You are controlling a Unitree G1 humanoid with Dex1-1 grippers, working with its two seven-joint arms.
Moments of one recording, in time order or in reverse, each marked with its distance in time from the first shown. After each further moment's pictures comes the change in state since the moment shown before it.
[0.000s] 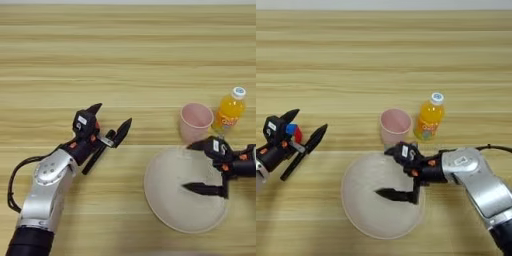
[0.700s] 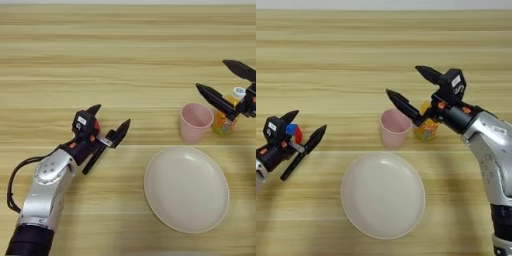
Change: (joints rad) left arm -0.012 0.003 0.003 0.041 0.002 -0.016 -0.008; right arm -0.068 0.172 -0.402 -0.070 0.282 -0.029 -0.328
